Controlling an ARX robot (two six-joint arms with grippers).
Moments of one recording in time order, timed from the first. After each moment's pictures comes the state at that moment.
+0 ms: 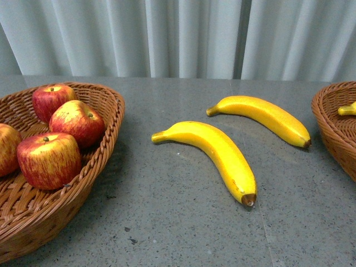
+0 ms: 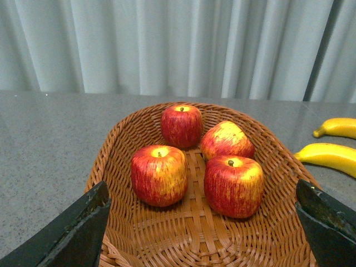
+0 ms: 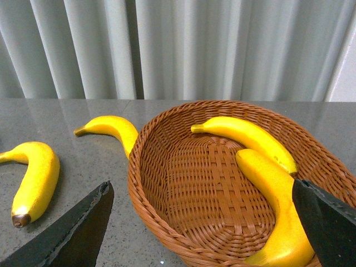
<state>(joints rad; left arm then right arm) 0.00 0.01 0.01 0.00 0.00 -0.01 0.00 0.00 0.01 0.00 0.00 0.00</state>
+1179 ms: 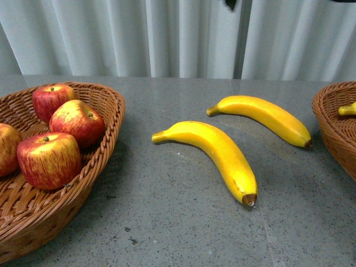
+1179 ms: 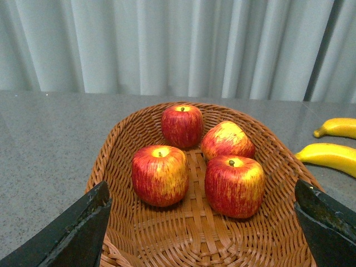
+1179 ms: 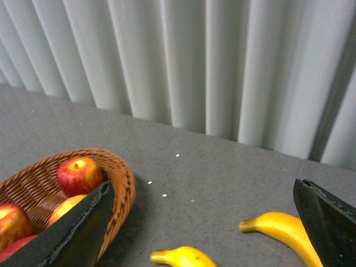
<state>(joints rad) 0.00 0.01 0.01 0.00 0.00 -0.01 0.51 1.49 0.88 0.56 0.00 0.07</state>
